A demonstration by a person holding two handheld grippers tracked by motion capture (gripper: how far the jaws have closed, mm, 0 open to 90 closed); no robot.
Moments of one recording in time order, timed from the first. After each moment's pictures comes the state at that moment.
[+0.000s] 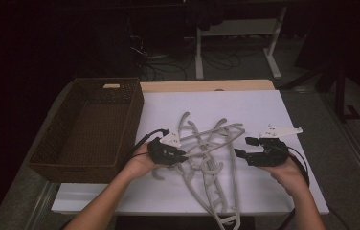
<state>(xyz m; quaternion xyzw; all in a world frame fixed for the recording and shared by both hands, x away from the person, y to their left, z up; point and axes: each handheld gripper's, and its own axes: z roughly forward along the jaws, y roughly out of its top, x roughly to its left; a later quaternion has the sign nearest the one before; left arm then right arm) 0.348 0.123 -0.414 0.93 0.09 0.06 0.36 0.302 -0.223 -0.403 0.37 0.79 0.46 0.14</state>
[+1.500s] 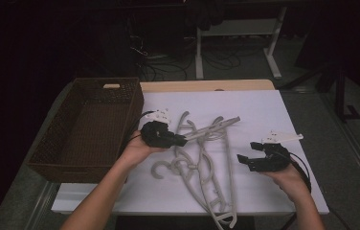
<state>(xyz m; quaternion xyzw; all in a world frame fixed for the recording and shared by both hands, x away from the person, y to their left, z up) 0.373 0.137 -0.378 0.88 0.16 0.00 0.44 0.296 -0.230 -0.422 0.40 0.79 0.44 0.14</state>
